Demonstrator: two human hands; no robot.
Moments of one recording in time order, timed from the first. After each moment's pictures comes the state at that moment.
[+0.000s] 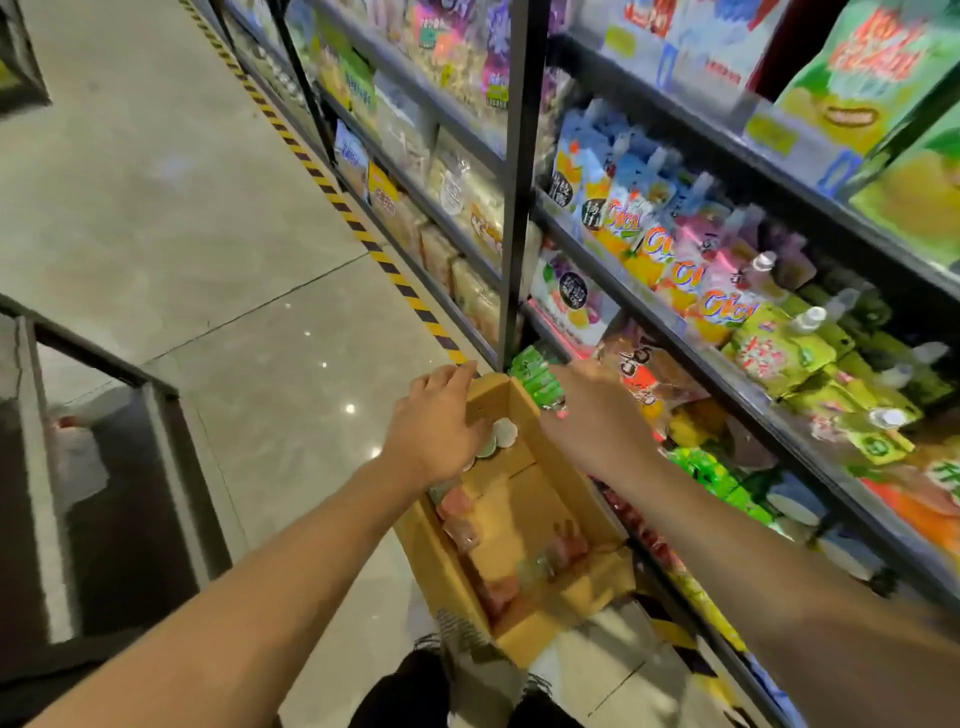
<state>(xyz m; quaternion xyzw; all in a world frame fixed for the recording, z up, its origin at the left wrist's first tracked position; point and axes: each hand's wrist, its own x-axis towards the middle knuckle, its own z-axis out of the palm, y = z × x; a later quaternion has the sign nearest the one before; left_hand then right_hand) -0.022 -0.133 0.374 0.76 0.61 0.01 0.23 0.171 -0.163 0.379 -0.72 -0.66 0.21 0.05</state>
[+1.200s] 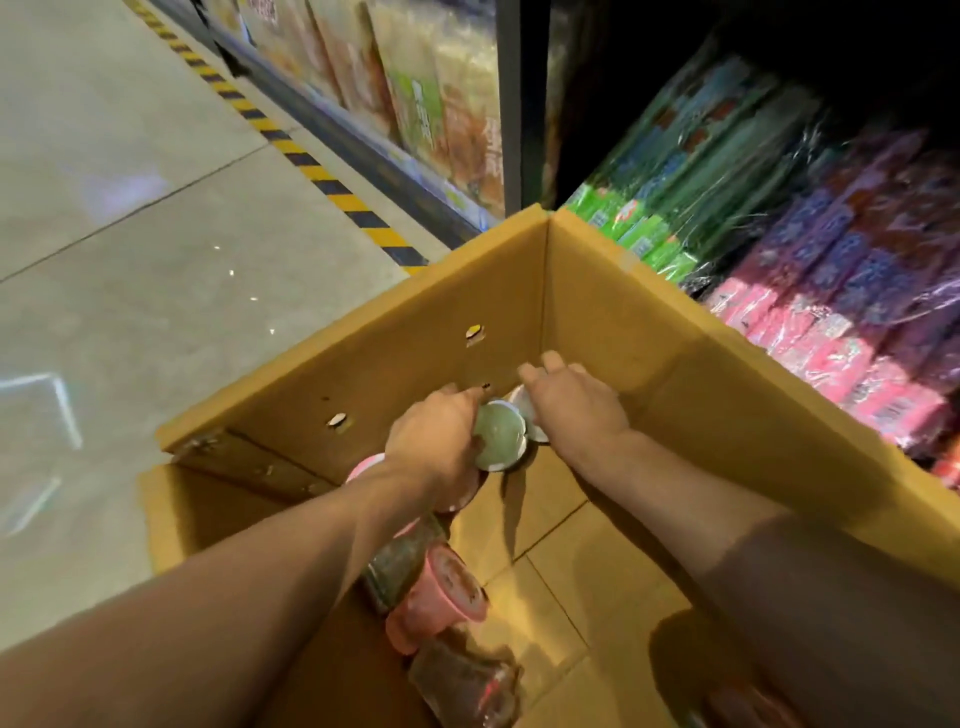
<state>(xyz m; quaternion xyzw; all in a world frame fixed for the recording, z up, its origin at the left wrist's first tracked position) -0.010 0.033 -0.298 0.81 0.55 -0.07 0.18 0.152 0.017 -0.305 -0.70 -0.69 0.14 -0.03</state>
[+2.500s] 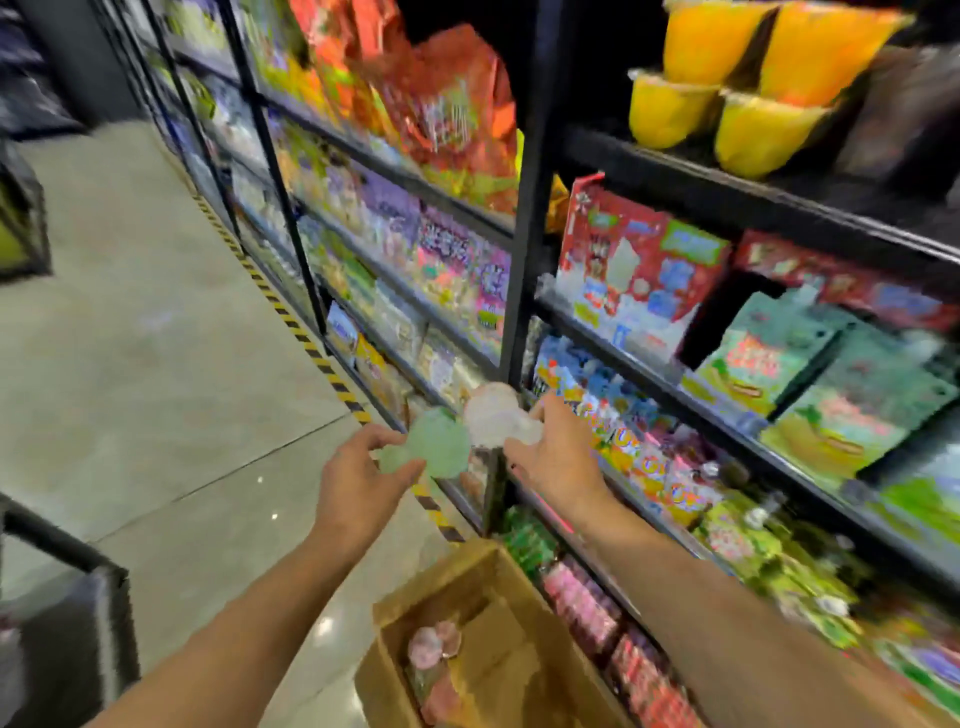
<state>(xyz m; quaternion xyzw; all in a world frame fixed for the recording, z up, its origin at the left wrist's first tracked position) -0.097 -0.027 0.489 0.59 0.62 0.38 0.36 0.116 -0.049 0.518 -0.72 -0.55 0.22 0.35</state>
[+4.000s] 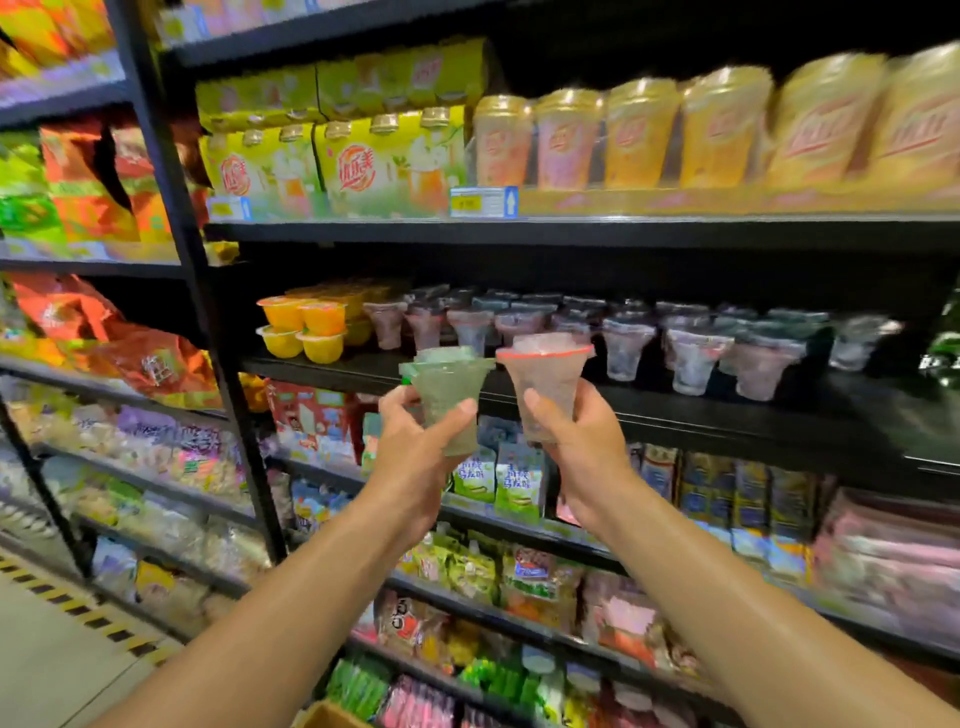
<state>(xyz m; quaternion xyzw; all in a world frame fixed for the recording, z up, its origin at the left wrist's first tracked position) 0.185 -0.357 0.787 0.52 0.23 0.43 0.70 0.303 -0.453 0.785 -0.53 -0.31 0.21 0.76</state>
